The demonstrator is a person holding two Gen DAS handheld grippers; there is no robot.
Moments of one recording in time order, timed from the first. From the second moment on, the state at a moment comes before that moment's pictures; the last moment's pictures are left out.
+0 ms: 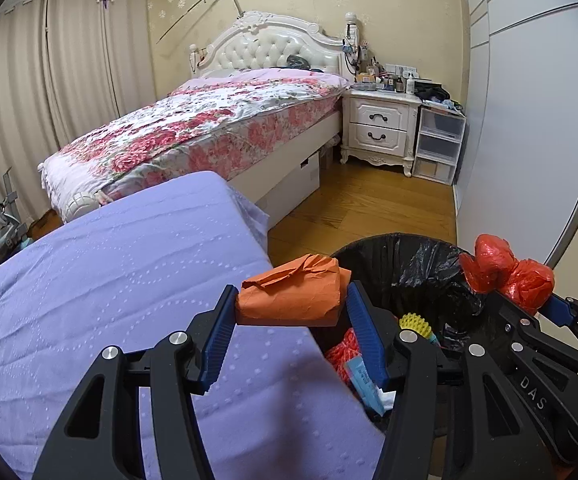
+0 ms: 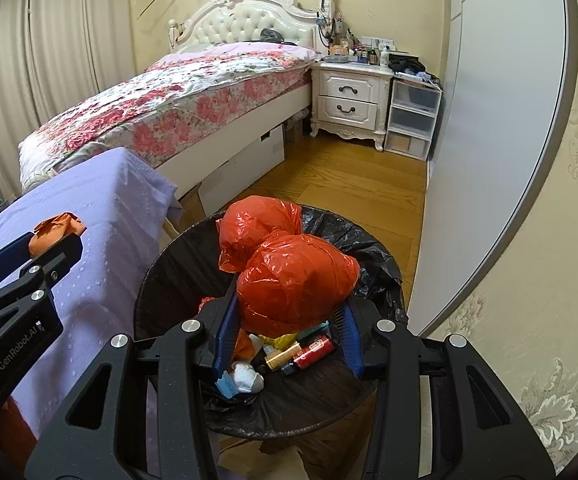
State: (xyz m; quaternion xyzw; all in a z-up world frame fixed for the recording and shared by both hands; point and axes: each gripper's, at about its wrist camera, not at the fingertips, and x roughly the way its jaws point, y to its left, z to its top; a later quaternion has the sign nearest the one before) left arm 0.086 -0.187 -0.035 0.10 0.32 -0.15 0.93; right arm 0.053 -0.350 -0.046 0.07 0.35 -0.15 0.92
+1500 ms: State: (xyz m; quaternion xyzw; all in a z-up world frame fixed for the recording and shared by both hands) left arm 0.069 -0.155 -0.024 0.08 0.32 -0.10 0.94; right arm 0.047 -0.332 -0.041 0.07 0.35 -0.14 0.92
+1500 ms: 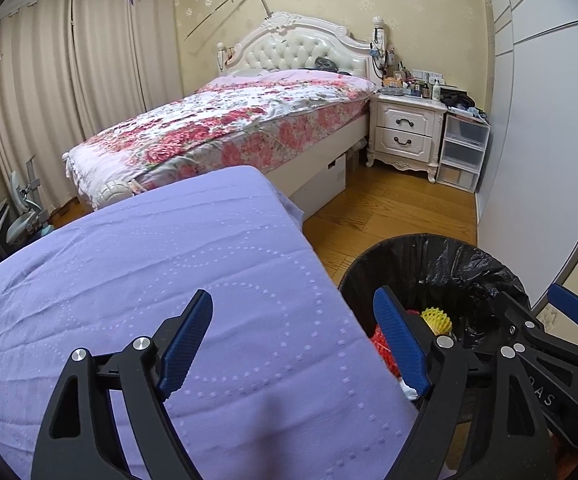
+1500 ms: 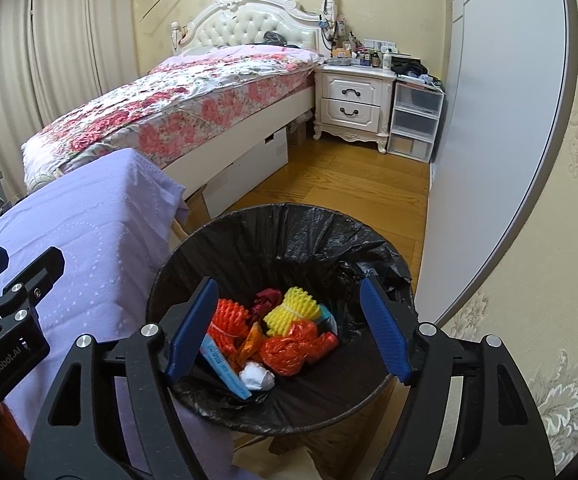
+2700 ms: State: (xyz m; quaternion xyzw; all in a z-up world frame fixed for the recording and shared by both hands) left arm 0.011 -0.080 -0.002 0.04 0.29 -0.05 0.95; right arm -0.004 -0.264 0.002 0.03 0.30 -0.09 0.95
